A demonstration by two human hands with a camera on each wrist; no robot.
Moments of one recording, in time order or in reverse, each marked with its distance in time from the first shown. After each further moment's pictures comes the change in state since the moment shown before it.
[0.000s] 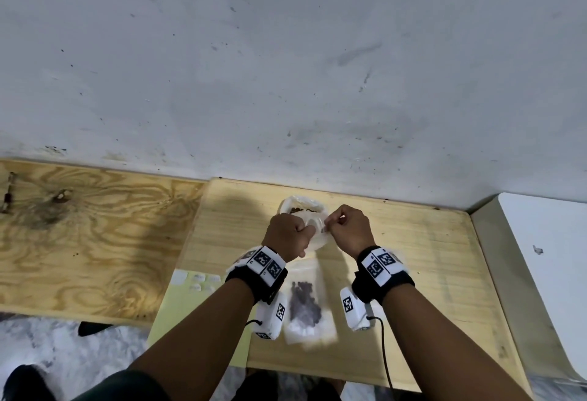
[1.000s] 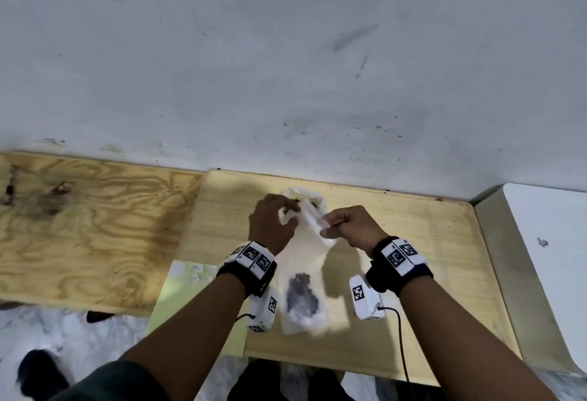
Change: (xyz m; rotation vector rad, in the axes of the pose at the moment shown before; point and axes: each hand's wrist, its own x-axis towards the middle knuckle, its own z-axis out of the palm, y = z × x) left_hand 0.005 -0.026 0.004 0.044 0.281 0.106; right_hand -0.003 0.005 -0.026 0.169 -0.328 0.072
